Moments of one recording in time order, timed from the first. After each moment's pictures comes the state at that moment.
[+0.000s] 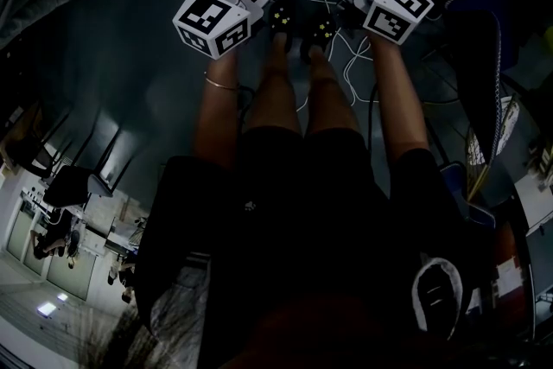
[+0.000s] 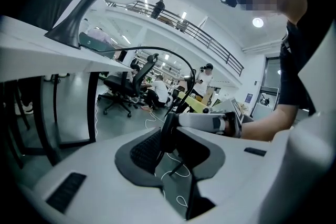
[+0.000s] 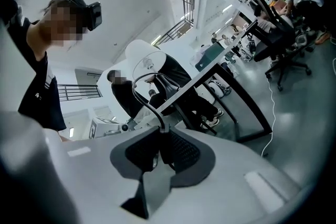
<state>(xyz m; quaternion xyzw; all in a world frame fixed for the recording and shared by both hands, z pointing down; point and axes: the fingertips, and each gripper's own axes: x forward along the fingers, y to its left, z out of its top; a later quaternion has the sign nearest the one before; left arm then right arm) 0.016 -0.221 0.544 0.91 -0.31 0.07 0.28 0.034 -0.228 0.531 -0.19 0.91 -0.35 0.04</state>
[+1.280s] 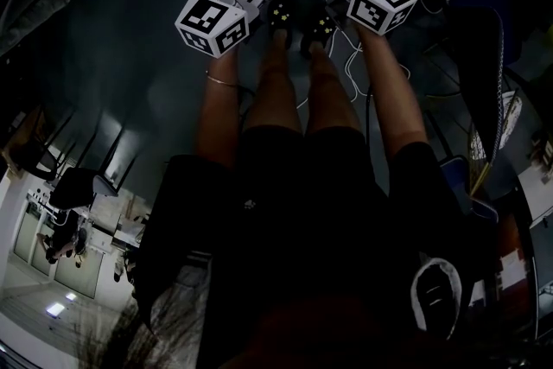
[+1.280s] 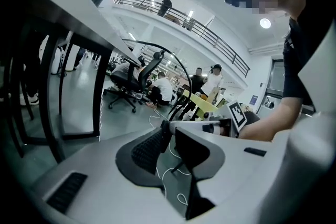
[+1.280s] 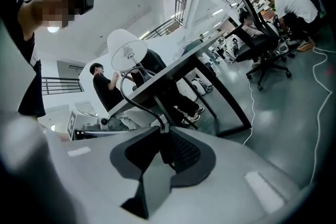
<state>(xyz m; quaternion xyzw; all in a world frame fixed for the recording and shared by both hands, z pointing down) 0.006 -0.216 0.581 0.89 -0.33 0.08 0.30 0.040 -0.237 0.594 -0.27 0.89 -0.36 0.00</state>
